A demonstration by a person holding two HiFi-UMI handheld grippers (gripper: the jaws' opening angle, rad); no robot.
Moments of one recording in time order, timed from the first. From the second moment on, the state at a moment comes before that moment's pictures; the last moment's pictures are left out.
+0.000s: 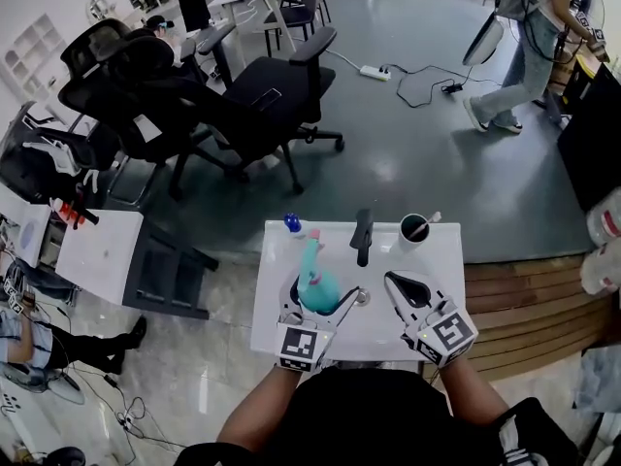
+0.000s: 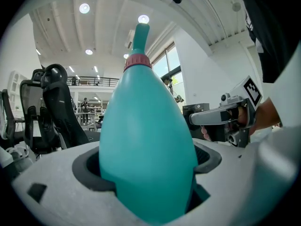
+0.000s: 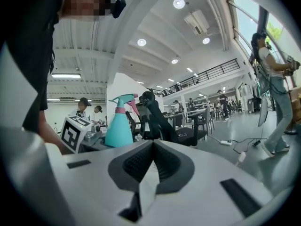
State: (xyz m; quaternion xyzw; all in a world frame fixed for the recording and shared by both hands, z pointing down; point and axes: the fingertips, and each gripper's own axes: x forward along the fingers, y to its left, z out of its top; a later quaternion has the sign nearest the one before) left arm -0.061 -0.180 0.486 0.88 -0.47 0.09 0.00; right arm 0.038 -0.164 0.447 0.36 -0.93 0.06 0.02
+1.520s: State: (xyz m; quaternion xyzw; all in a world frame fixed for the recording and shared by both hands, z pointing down) left arm -0.019 -0.147 0.508 0.90 -0.41 0.15 -0.05; right arm -0.052 -0.130 0.375 0.22 -0.97 0.06 -0.03
